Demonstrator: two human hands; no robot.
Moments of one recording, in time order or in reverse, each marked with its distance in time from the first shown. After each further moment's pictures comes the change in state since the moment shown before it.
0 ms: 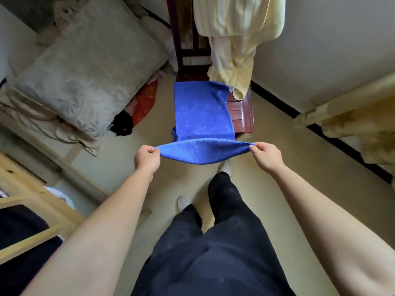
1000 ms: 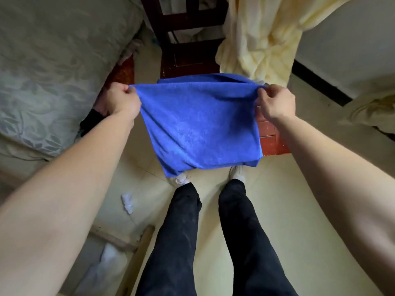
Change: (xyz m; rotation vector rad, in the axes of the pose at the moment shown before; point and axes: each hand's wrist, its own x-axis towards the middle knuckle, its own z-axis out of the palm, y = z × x) left_hand 0.359 0.148 0.143 0.063 0.048 0.163; right_hand 0.354 -0.088 0.076 -0.033 0.190 0.116
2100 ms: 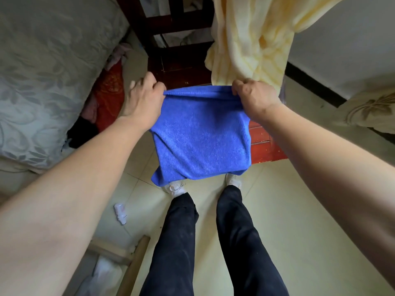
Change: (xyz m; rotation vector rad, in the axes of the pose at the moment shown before) left_hand -0.022 0.032 0.051 0.904 -0.172 0.988; right_hand 0.030 -0.026 0.009 -0.674 -0.162 -0.611
